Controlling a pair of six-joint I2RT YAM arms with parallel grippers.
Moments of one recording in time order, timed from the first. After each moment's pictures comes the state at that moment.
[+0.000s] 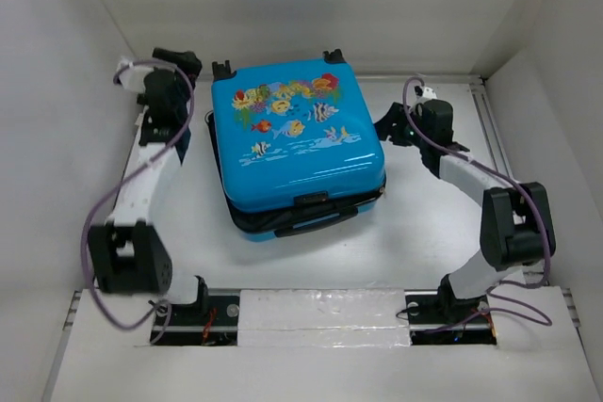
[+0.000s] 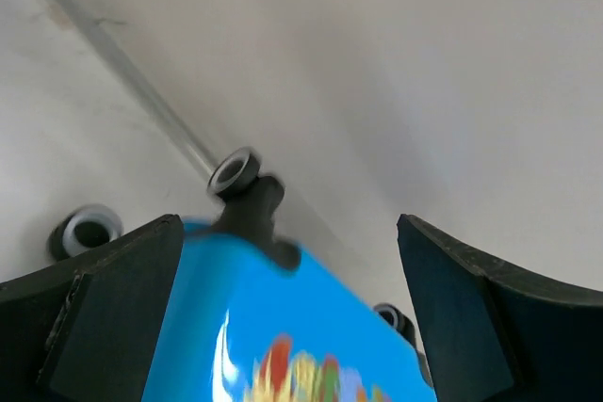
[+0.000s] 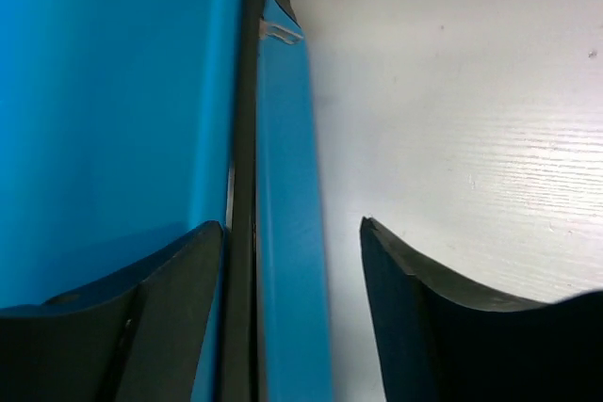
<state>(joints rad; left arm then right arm) -0.05 1.28 1.06 0.15 -0.40 -1.01 0.16 1.63 0.99 0.22 -0.32 0.45</state>
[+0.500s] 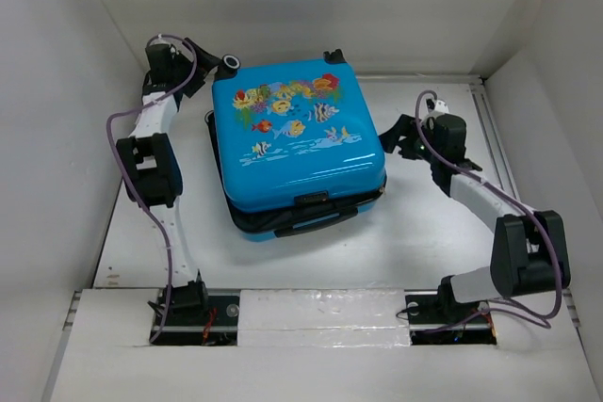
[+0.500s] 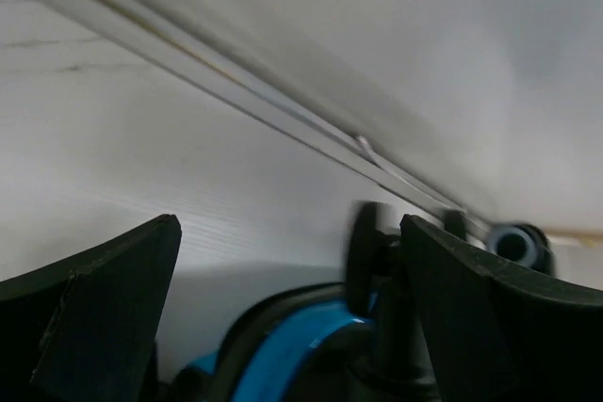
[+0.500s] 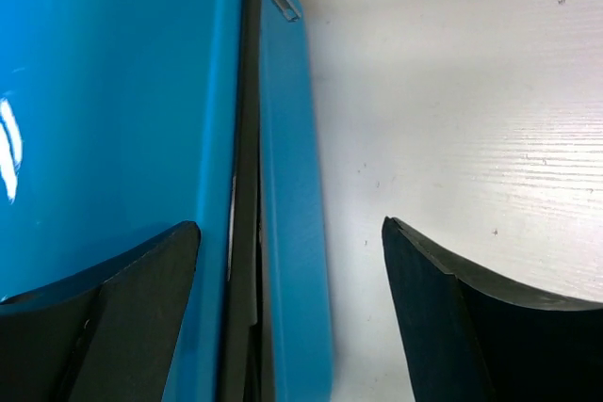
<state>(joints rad) 0.13 2.20 1.90 -0.12 0.33 -0.78 0.12 1.44 0.83 0.22 -0.34 0.46</state>
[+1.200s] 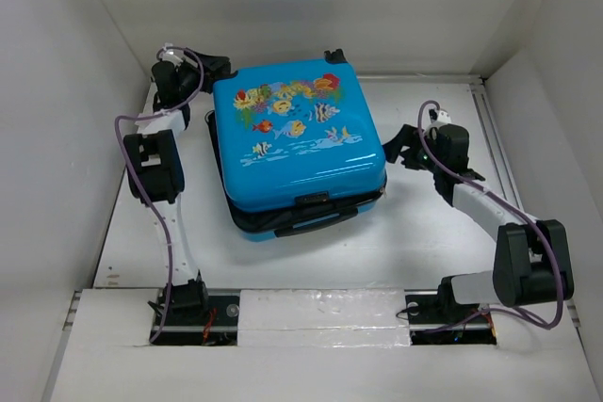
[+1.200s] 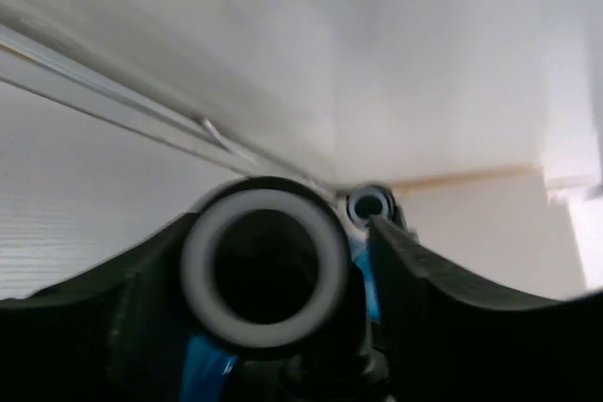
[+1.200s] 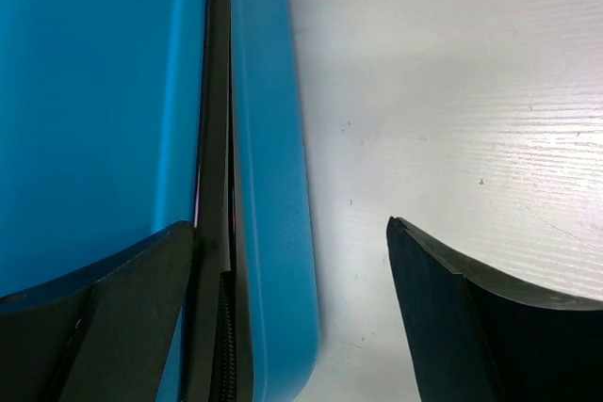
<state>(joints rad) 0.14 2.28 1.72 0.50 0.65 -1.15 0.10 1.35 0.72 0.22 -0.35 0.46</state>
